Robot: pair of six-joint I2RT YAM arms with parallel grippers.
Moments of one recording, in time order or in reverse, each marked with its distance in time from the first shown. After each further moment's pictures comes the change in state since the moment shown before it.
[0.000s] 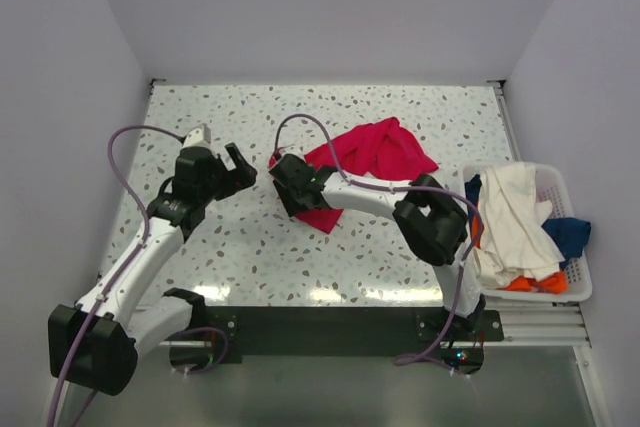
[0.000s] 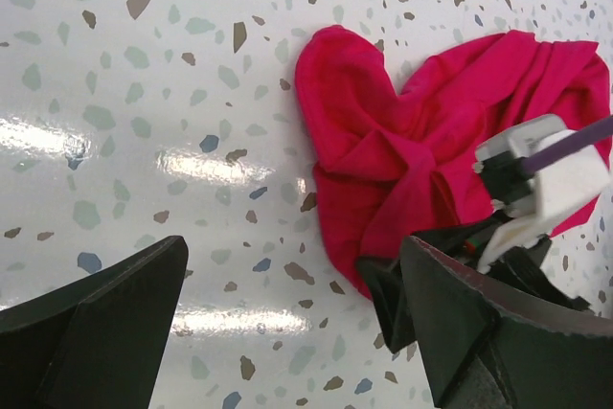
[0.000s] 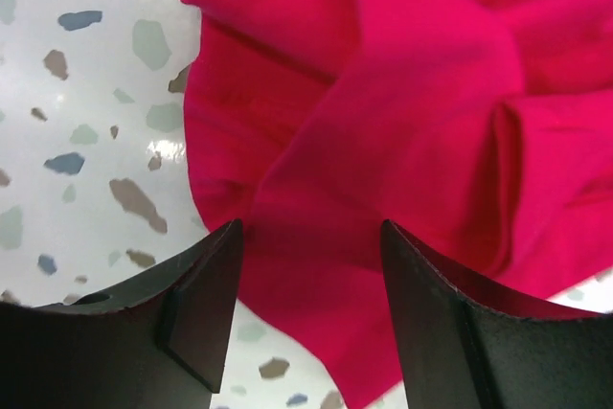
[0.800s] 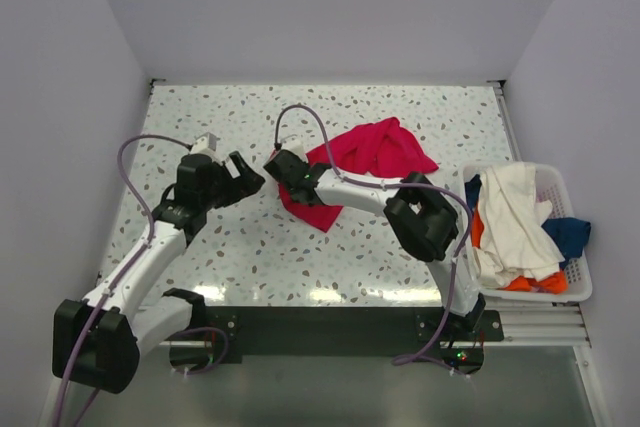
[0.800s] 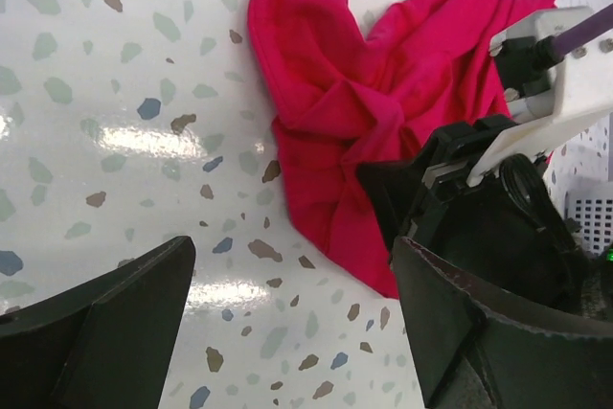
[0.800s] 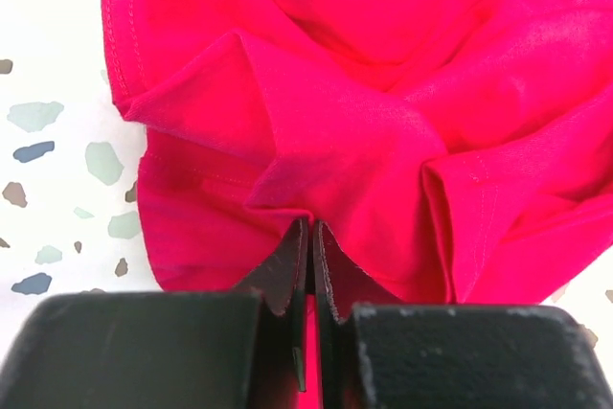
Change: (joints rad) left arm 0.034 0.004 -0.089 0.098 0.157 -0.044; right arm 0.003 0.106 0.102 0.026 0.193 0.041
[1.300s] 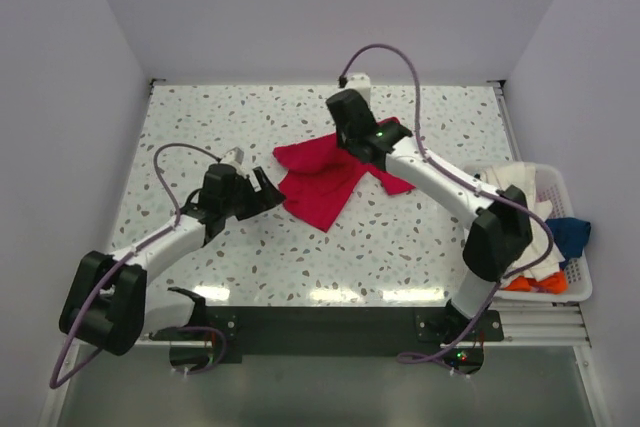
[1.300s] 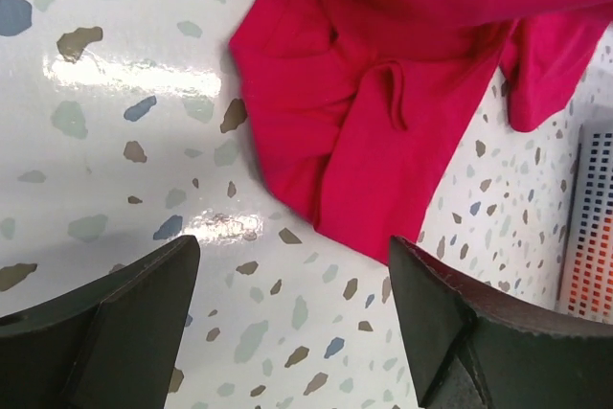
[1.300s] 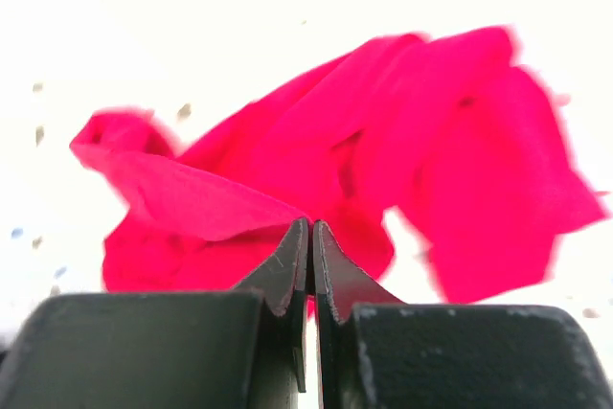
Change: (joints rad) left arm -0.093 0.195 -0.117 0.227 0.106 -0.064; right arm -0.199 -0.370 -0.031 -0.076 0.009 -0.019
